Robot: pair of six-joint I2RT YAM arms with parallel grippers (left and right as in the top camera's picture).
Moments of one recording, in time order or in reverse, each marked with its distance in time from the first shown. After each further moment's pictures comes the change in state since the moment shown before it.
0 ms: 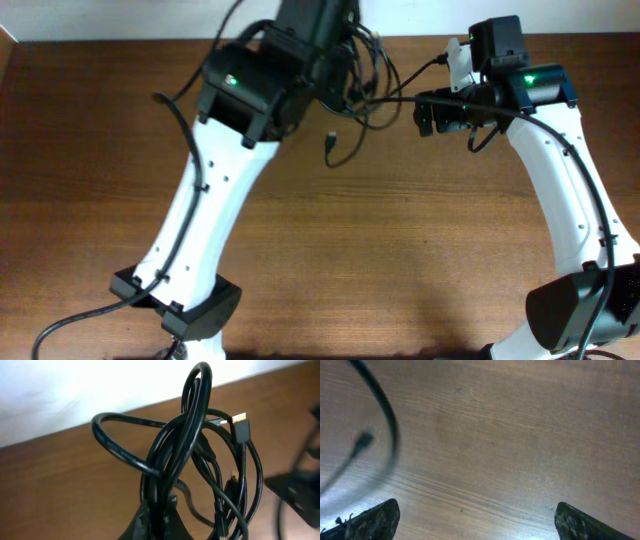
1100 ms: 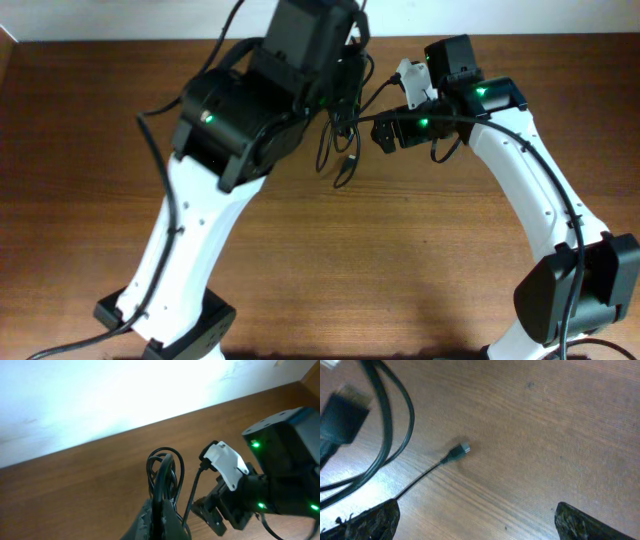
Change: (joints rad) left arm -0.060 -0.071 0.079 -0.002 0.007 -0.011; right arm 0.105 0.048 -0.111 0.141 -0.162 -0.023
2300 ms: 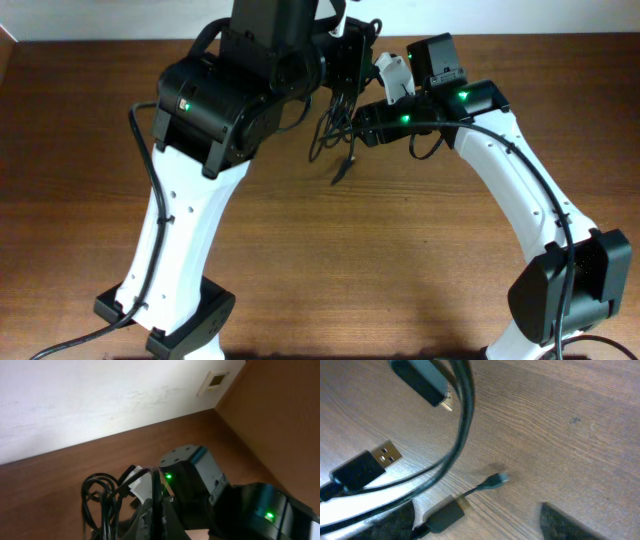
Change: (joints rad) left arm 0.080 0.031 0.061 0.118 0.385 -0.079; right arm 0.058 0.014 0.000 0.116 -0.110 0.043
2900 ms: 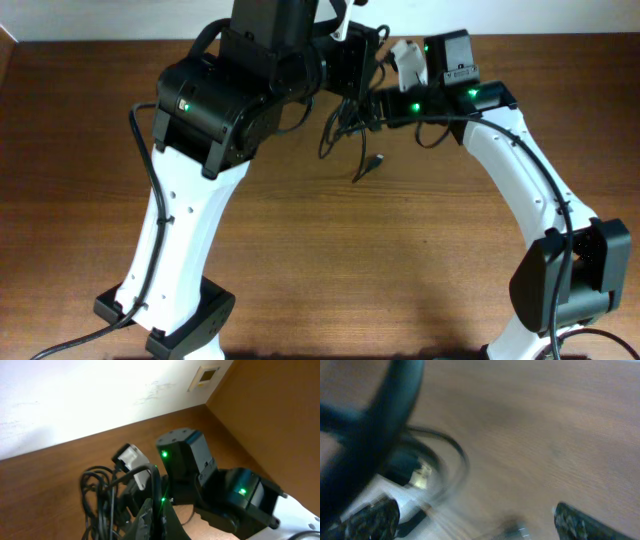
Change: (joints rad) left arm 0.000 0.000 0.000 -0.011 0.050 0.000; right arm -0.064 0.032 -0.037 0.224 -0.100 0.040
